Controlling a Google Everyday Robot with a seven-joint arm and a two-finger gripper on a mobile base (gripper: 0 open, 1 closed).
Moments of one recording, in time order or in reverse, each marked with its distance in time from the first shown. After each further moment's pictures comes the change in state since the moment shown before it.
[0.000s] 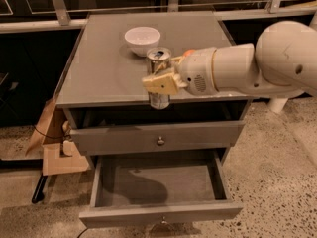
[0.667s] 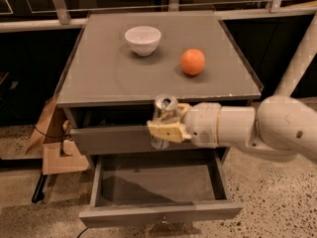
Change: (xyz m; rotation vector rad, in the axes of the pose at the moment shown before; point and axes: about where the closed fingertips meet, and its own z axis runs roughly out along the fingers) arm 0.095 0.040 0.006 -0.043 -0.091 0.076
